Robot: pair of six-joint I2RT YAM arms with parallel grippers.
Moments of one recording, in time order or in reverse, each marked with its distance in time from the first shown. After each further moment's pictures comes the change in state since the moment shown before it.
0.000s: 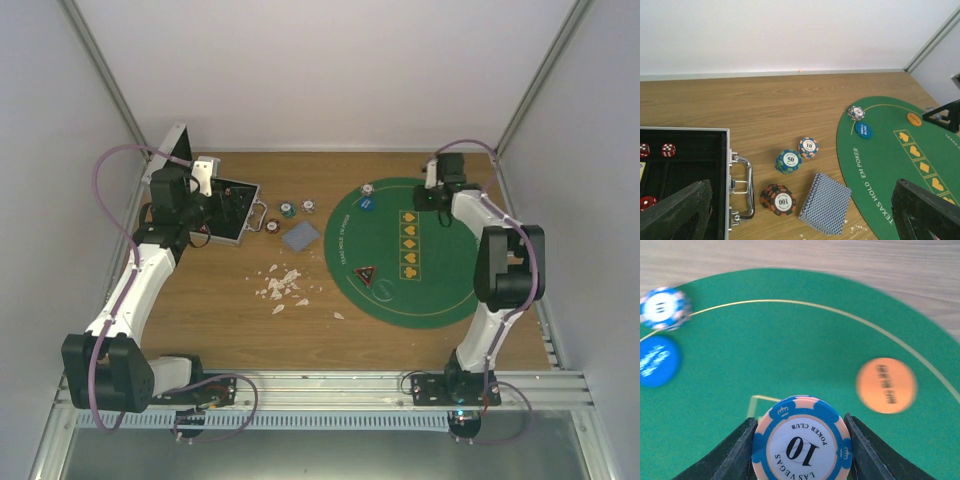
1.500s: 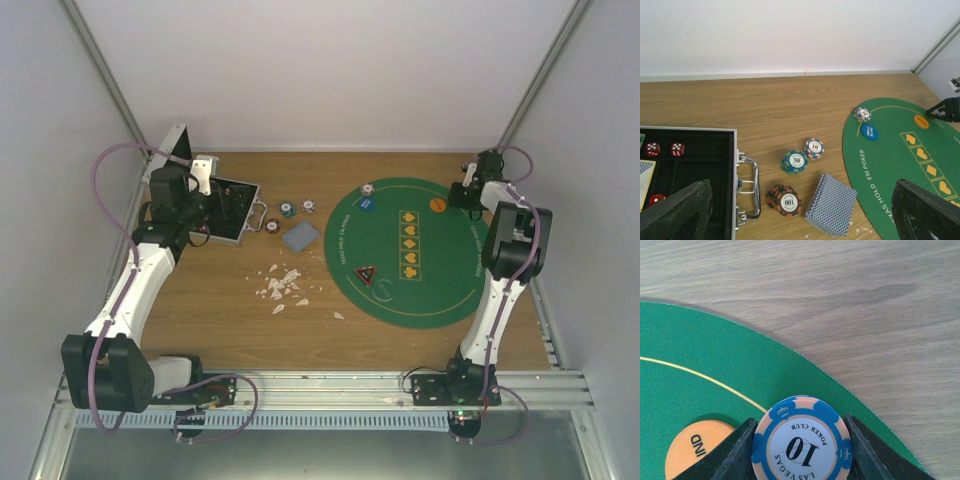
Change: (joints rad) left arm 0.000 0.000 0.013 -0.016 -0.033 0.004; right arm -0.312 0.343 0.288 -0.020 -0.092 0.009
